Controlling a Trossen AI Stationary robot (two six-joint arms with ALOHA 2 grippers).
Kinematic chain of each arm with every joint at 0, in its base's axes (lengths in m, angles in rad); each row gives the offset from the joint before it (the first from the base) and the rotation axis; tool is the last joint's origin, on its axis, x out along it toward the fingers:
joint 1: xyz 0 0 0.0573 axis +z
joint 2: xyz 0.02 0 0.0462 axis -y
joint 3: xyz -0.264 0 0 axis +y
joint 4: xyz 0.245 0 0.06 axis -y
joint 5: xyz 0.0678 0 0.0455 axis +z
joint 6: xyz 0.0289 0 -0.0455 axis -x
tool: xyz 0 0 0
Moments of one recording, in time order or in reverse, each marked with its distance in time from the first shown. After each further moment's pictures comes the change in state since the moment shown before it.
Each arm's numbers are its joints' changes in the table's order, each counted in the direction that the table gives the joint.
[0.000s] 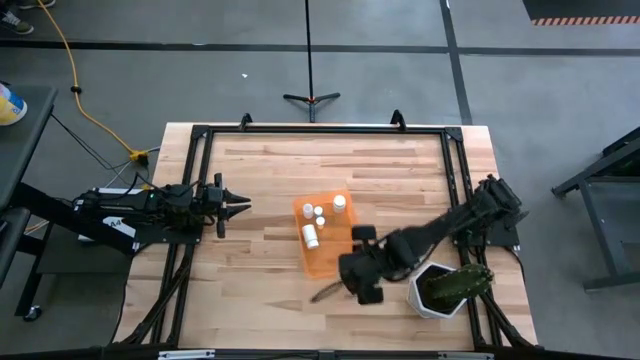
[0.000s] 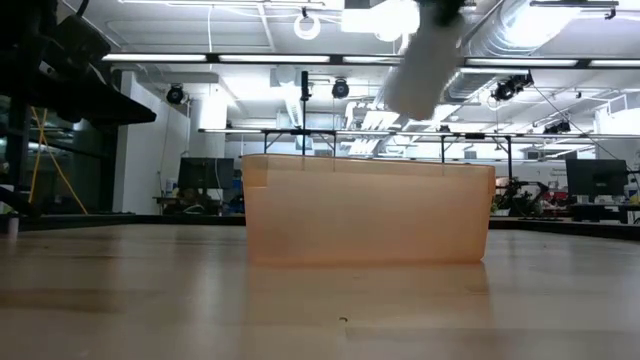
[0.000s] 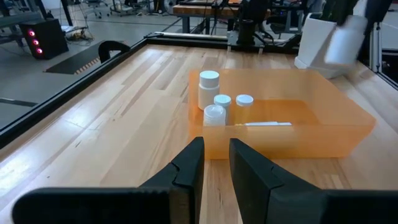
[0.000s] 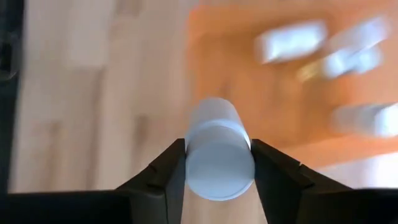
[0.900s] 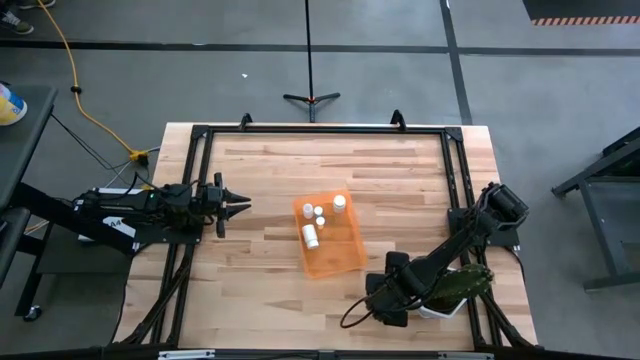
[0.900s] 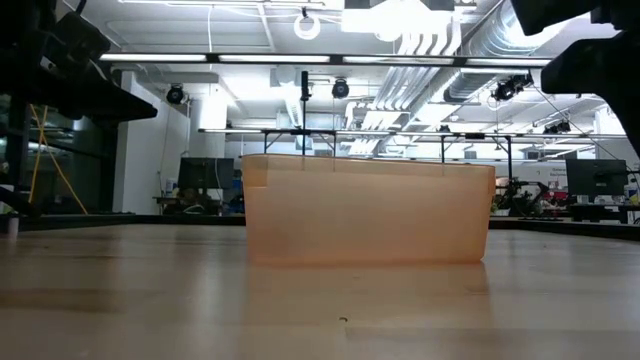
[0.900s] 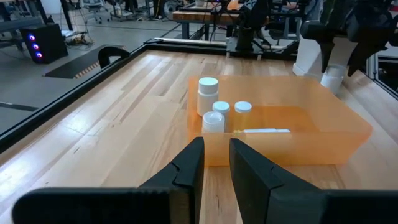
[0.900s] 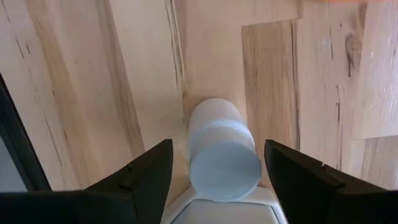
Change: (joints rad) left arm 0.000 0.000 0.000 0.025 -0.002 0.000; right arm 0.185 0.000 0.345 0.085 0.213 -0.436
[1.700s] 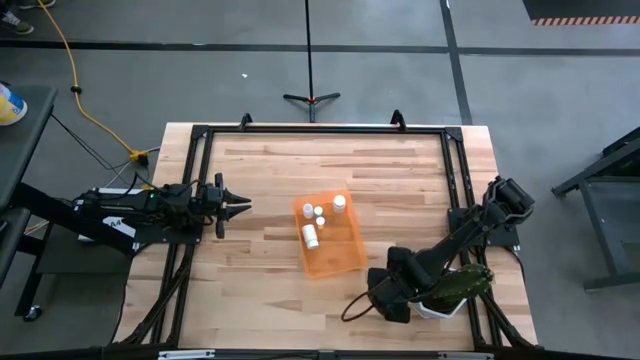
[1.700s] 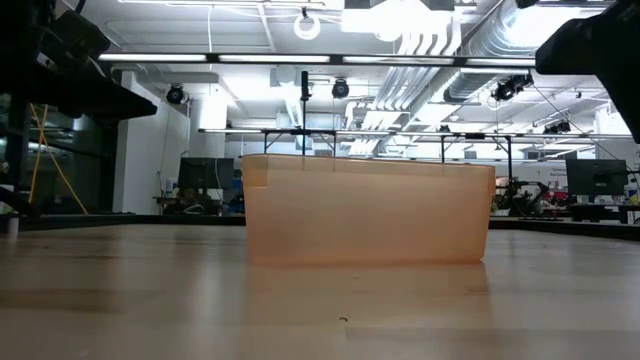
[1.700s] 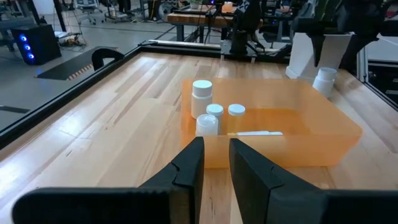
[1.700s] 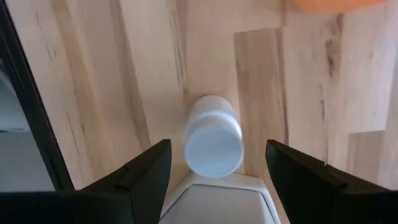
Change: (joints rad) left arm 0.000 0.000 0.000 0.011 -0.024 0.008; right arm -0.021 0.071 0.000 -0.022 0.017 0.018
